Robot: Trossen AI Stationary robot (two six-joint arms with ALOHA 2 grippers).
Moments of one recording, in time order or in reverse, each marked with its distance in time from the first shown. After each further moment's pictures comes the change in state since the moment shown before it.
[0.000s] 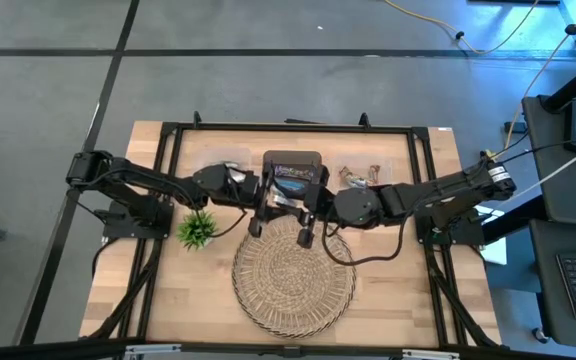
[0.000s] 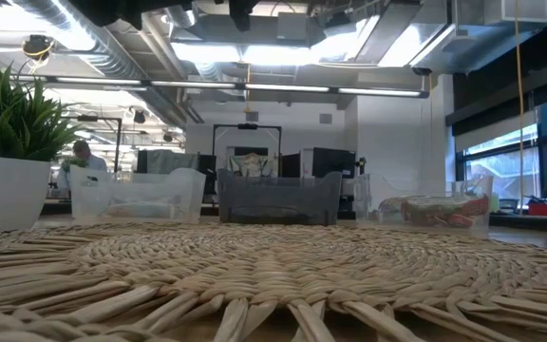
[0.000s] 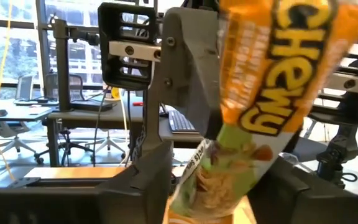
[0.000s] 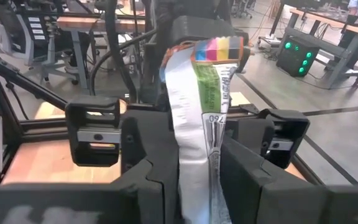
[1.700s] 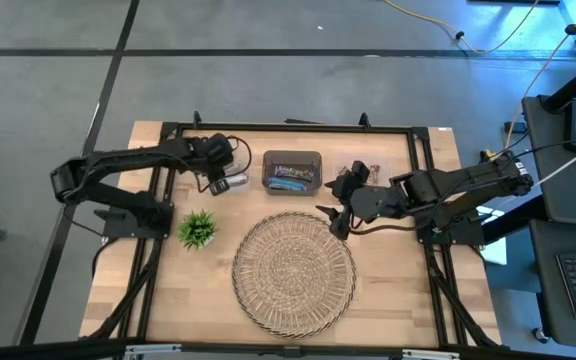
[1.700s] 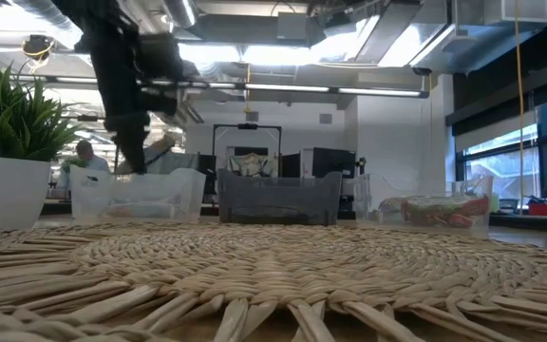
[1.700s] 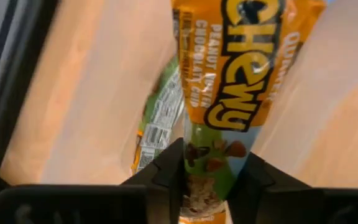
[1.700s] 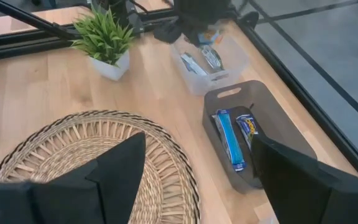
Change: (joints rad) left arm 0.549 -0.154 0.000 -1.543 -0.302 0.178; right arm 0.000 -0.172 0.001 -0.641 0.000 0.323
